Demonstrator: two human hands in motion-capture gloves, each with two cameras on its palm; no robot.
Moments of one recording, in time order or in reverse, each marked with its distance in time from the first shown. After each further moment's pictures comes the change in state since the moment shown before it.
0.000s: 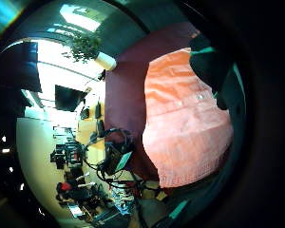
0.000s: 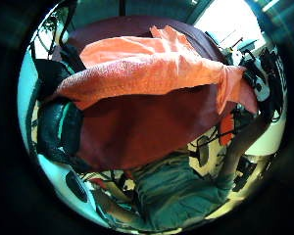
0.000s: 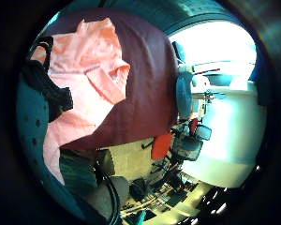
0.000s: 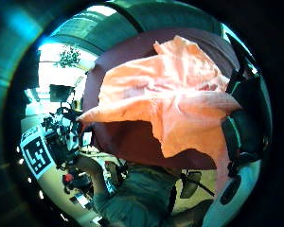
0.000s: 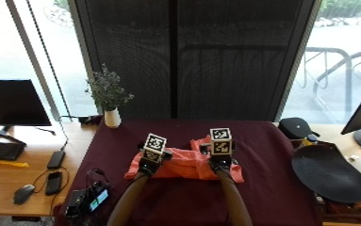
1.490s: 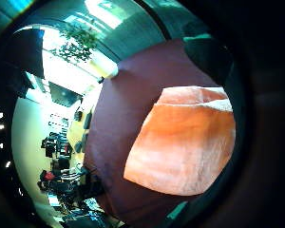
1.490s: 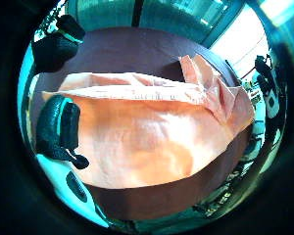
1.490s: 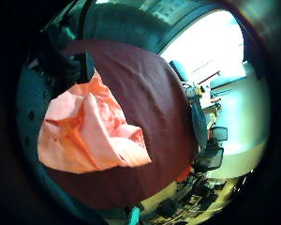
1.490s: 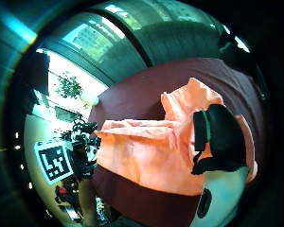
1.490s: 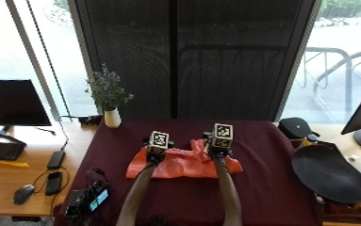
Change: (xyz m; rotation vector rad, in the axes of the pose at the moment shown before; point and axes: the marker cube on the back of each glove) left arm -0.005 -0.136 0.051 0.432 -0.087 -0.216; right arm 0.000 -0.138 0.006 0.521 -0.131 0.062
